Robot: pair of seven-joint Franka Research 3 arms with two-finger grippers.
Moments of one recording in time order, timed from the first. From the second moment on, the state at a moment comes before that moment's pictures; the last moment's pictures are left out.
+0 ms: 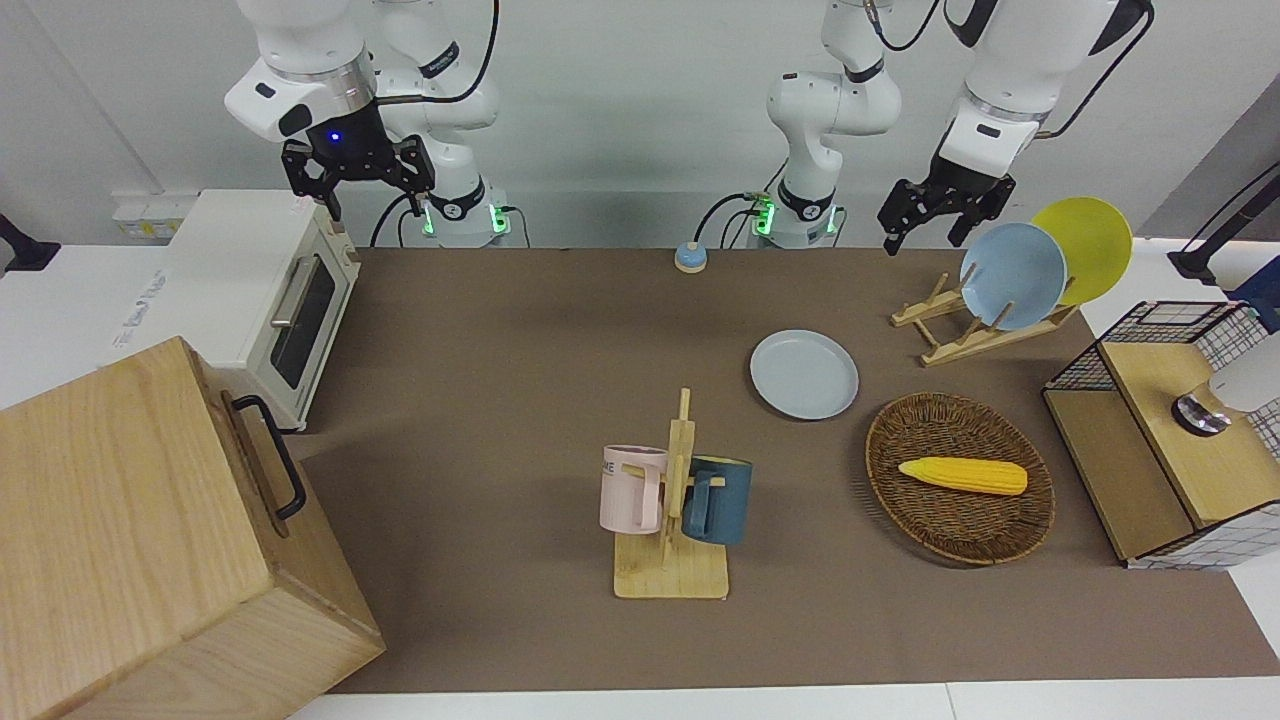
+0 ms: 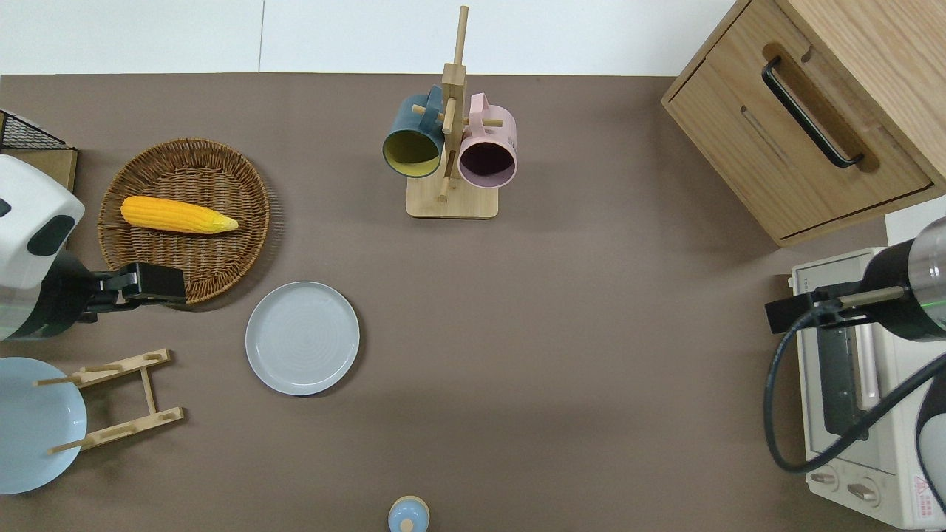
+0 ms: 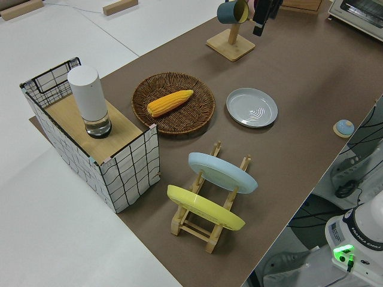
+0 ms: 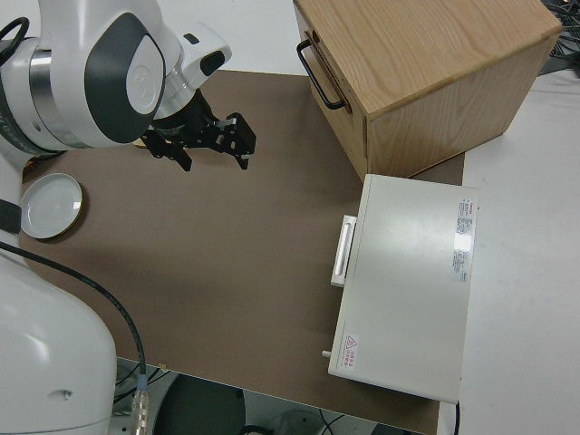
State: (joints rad) left arm -0.17 -0.11 0.06 -1.69 -0.02 1.60 -0.26; right arm -0.05 -0.06 0.16 -1.54 -0.04 1.40 0.01
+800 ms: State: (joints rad) left arm -0.12 -0.09 0.07 -2.02 -0.02 1.92 -0.26; right arm -0.05 -0.06 0.16 -1.54 -0.04 1.40 0.01
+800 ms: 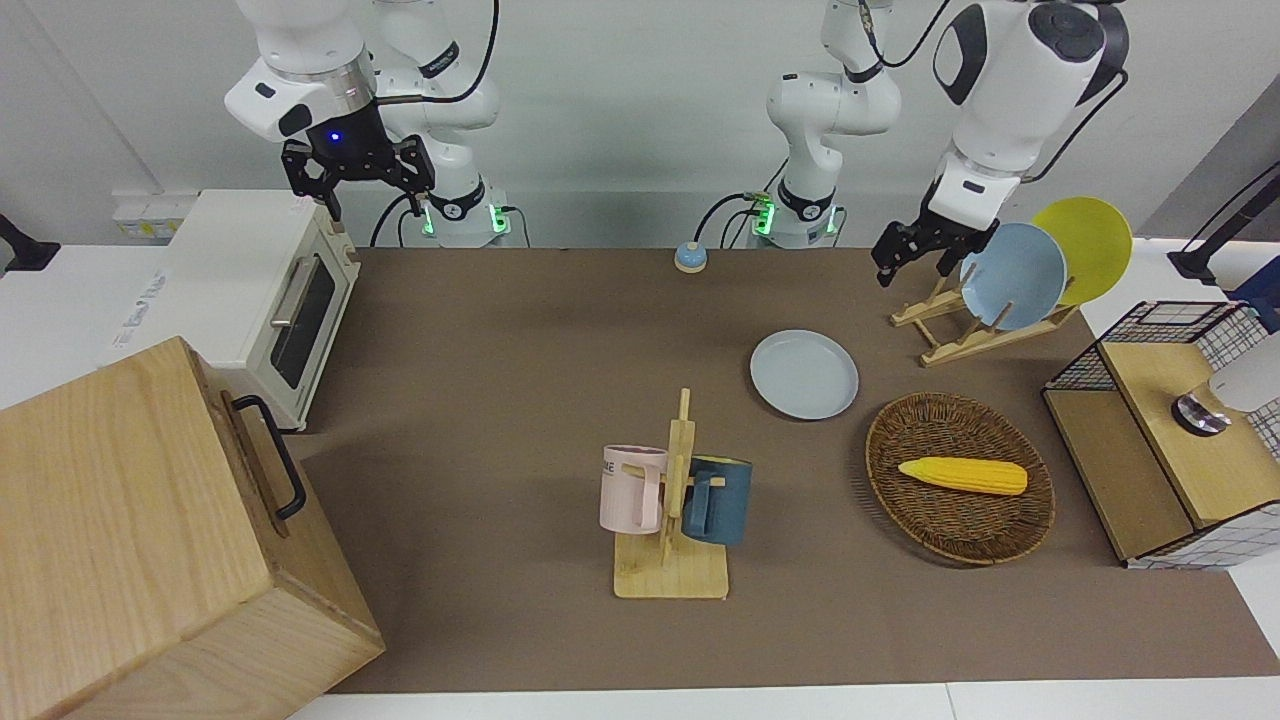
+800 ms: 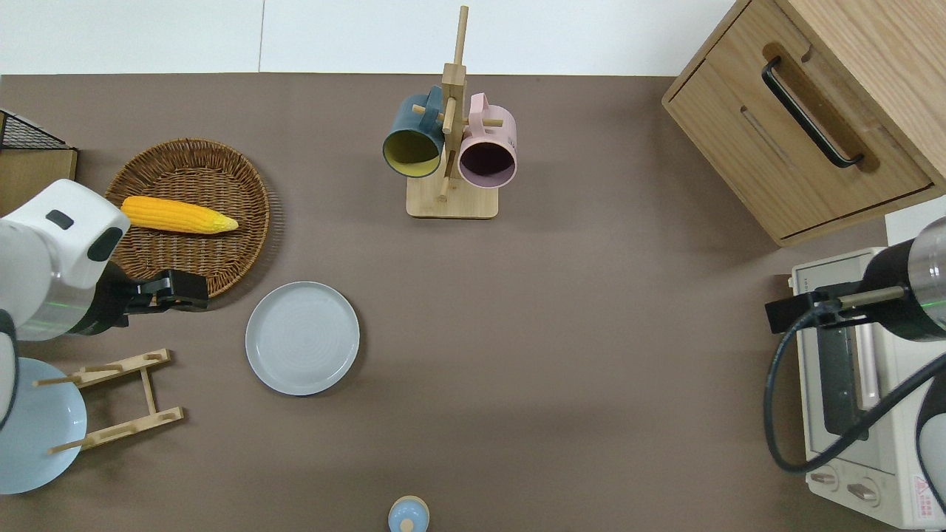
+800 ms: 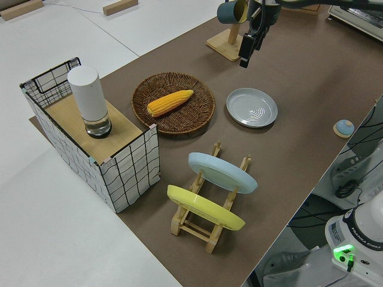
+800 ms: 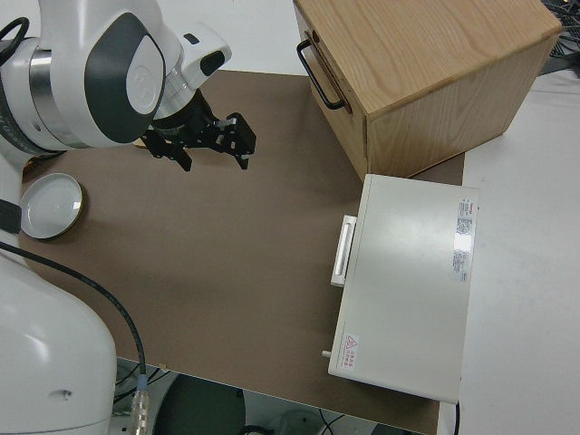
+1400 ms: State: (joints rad) left arm -0.11 -0.09 0.06 -2.21 -0.04 2.09 -0.26; right arm -0.05 -0.06 0.16 -1.54 -0.04 1.40 0.01
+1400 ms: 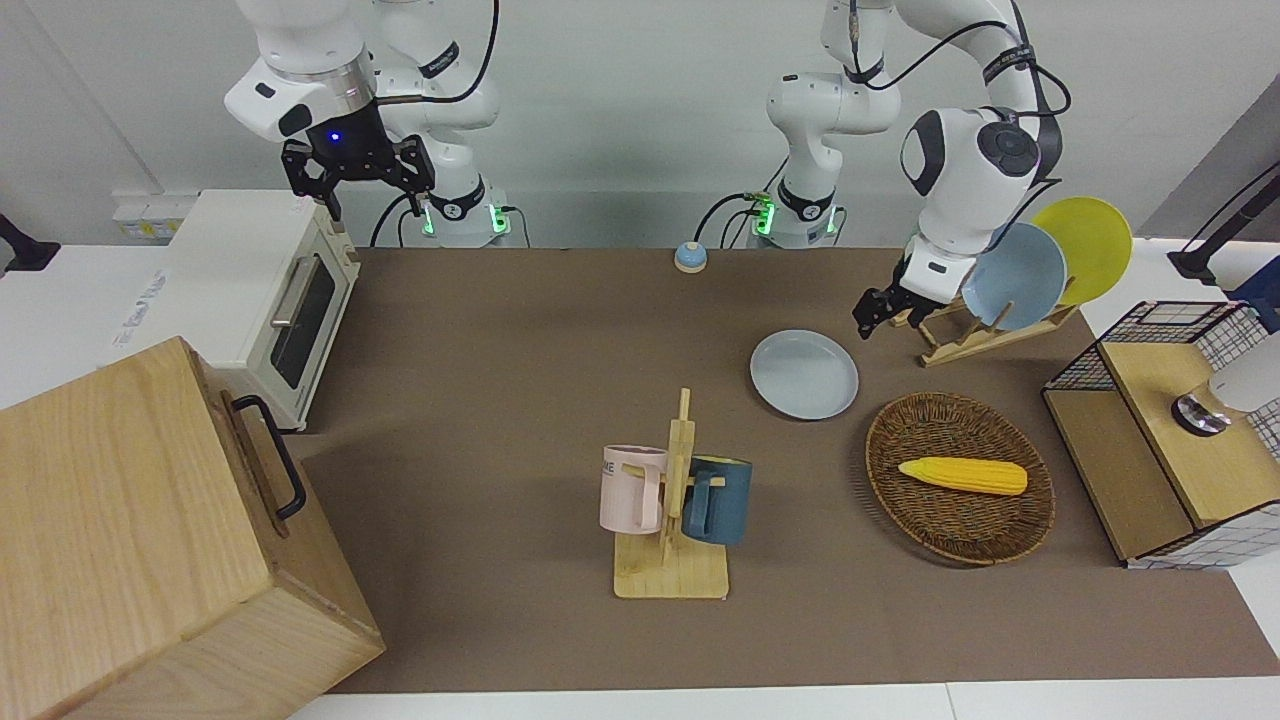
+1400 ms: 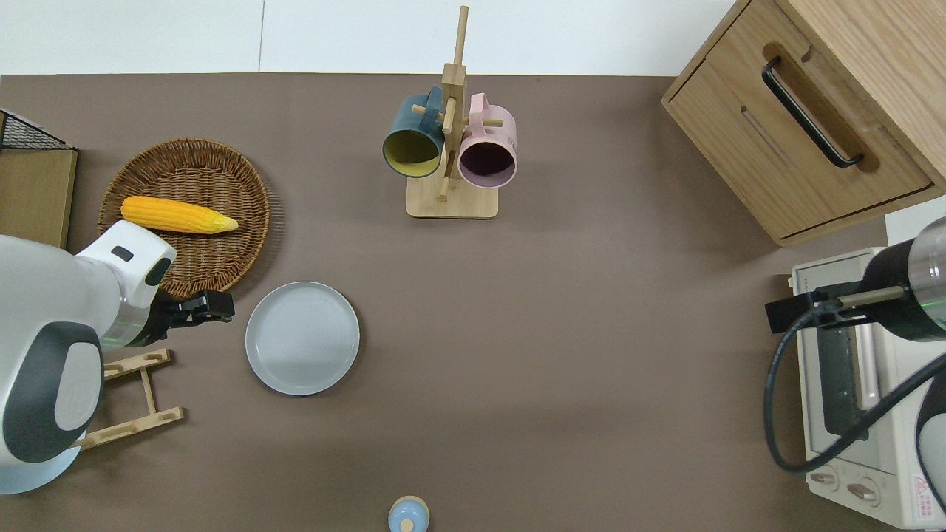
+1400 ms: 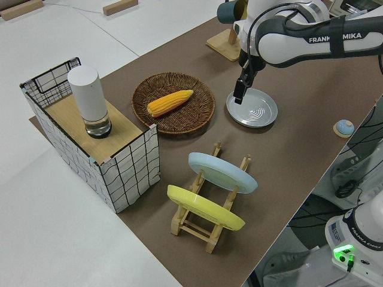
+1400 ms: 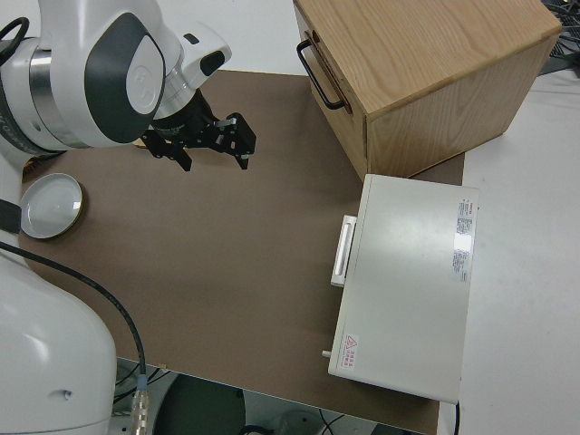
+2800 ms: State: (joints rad) left arm -0.11 0.05 0.05 -2.31 -0.11 2.22 -0.06; right arm -0.05 -0.06 0.16 -1.54 -0.04 1.40 0.01
